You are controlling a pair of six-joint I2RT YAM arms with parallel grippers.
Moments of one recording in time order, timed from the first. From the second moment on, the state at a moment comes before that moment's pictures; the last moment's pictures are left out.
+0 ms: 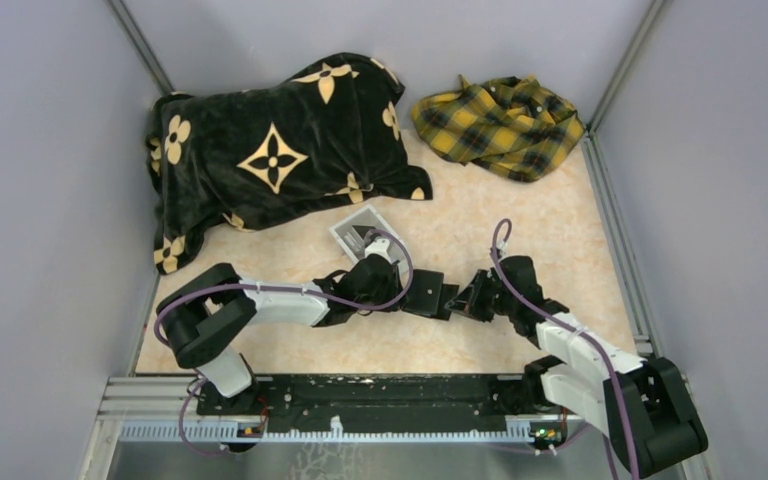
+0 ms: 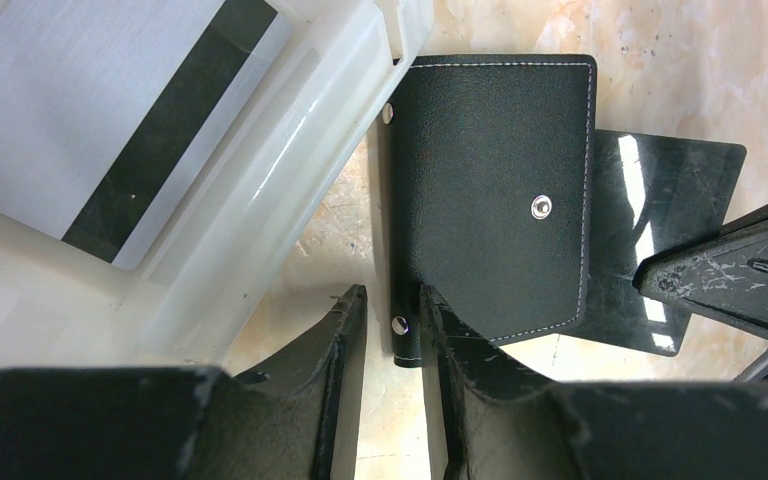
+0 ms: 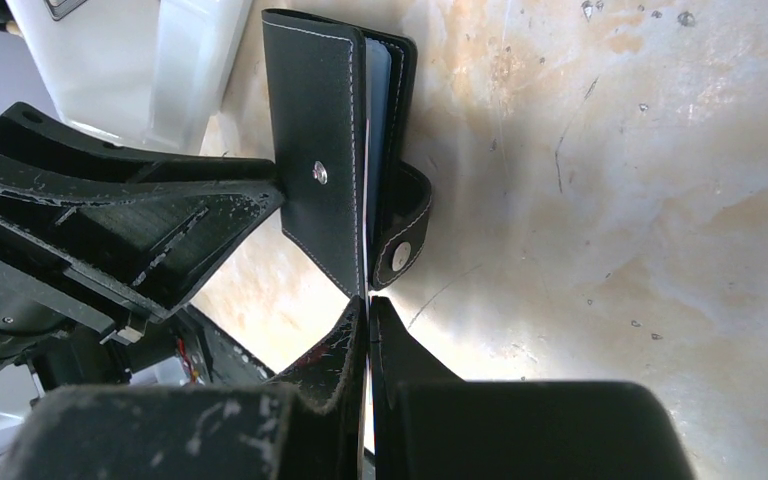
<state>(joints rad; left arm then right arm) -1.00 1.65 0.70 0.25 -0.16 -0.76 0.34 0.98 0.24 0.00 -0.43 0.84</state>
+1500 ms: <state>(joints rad) -1.01 1.66 0.70 0.25 -0.17 -0.77 0.34 0.94 0.24 0.00 -0.44 0.85</state>
